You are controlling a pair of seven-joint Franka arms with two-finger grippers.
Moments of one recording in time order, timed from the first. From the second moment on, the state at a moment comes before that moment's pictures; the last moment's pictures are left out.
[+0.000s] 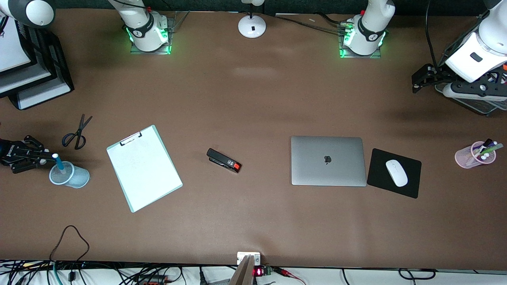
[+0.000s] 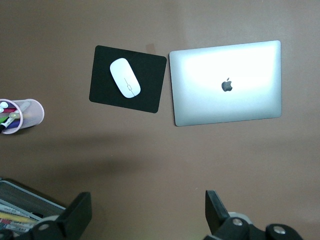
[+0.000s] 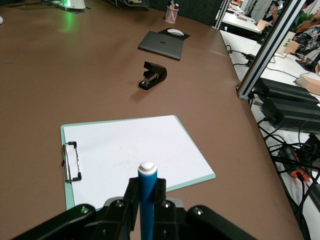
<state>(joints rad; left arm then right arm) -0.04 -0.10 -0.05 -1.76 0.04 1.62 0.01 -0.55 0.89 -0.01 -1.08 0.85 1.40 -2.49</state>
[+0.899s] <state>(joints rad) -0.04 -0.10 -0.04 -1.76 0.04 1.61 0.01 -0.56 0.95 -0.01 -1.08 0.85 1.47 -2.51</state>
